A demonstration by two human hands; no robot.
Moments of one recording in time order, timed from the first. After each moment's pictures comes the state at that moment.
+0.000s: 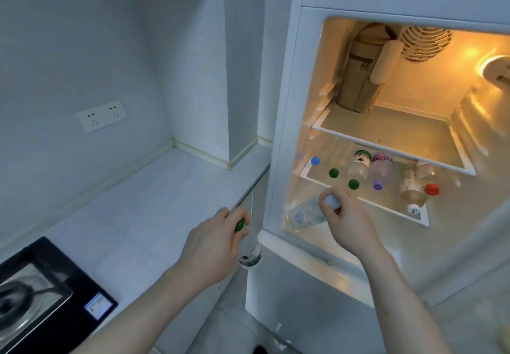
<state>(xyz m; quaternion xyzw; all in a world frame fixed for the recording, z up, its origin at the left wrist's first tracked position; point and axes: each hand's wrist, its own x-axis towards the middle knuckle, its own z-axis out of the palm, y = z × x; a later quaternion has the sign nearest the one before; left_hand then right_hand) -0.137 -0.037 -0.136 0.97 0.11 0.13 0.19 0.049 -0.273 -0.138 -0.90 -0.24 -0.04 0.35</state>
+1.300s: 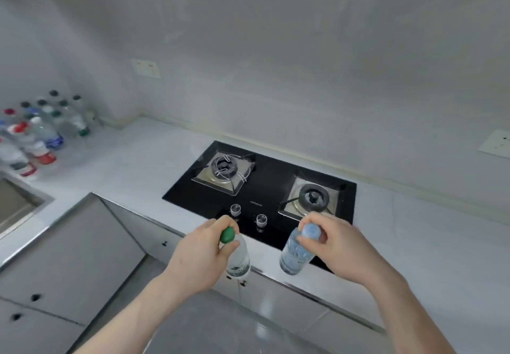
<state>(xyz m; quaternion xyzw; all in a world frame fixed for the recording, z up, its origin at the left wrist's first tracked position) -0.530 -0.026 -0.161 0.61 0.75 0.23 0.16 -0.264 0.093 -0.131 -0.46 -0.84 0.29 0.10</state>
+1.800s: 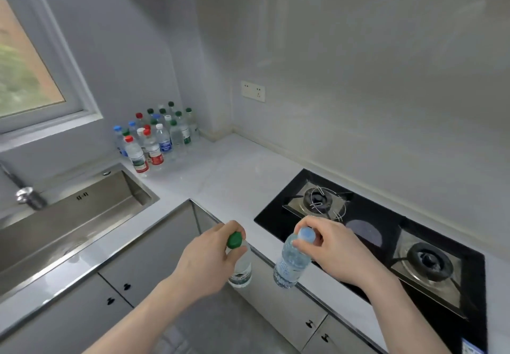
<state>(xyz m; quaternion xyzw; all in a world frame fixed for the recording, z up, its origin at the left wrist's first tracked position) -0.777 -0.118 -0.147 0.52 0.81 0.24 0.10 -0.564 0.059 -0.113 -0.33 -0.90 0.28 0.08</state>
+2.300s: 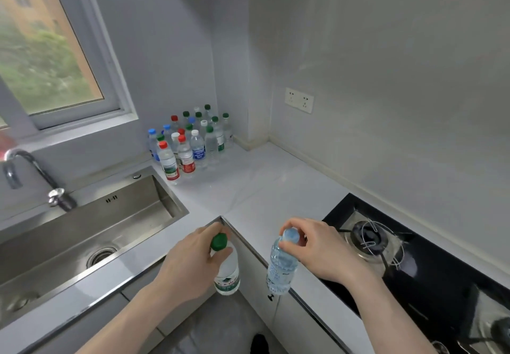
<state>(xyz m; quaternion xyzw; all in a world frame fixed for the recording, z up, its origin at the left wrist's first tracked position) -0.943 -0.117 -0.153 0.42 0.87 0.24 0.08 -0.768 0.097 -0.126 -0.26 -0.92 0.28 0.04</state>
